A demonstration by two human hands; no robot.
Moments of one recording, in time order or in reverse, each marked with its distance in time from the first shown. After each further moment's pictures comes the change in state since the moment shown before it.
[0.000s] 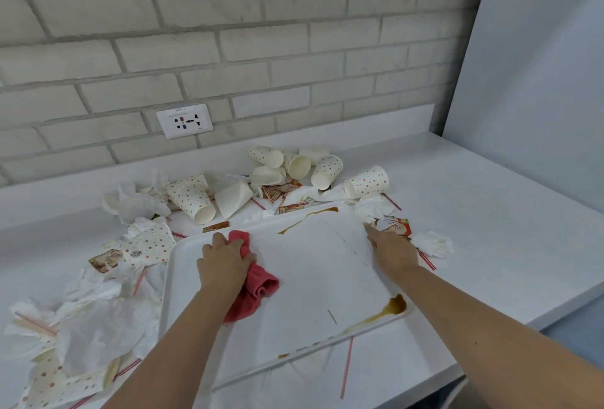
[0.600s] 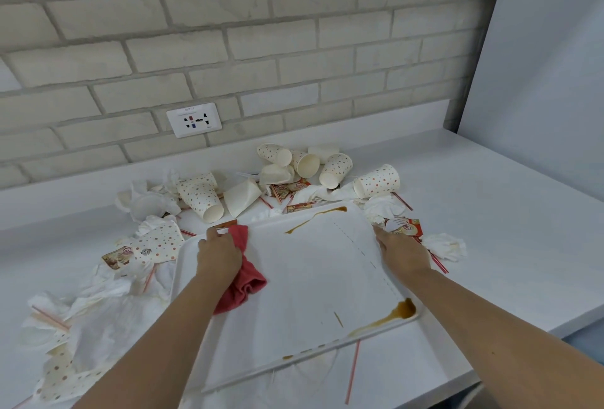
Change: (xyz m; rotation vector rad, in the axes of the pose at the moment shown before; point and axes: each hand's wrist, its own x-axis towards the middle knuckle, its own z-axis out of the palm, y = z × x) left_hand 0.027 -0.014 -0.001 0.038 -0.026 -0.073; right_hand 0.006 0.008 0.007 -0.029 0.011 -0.068
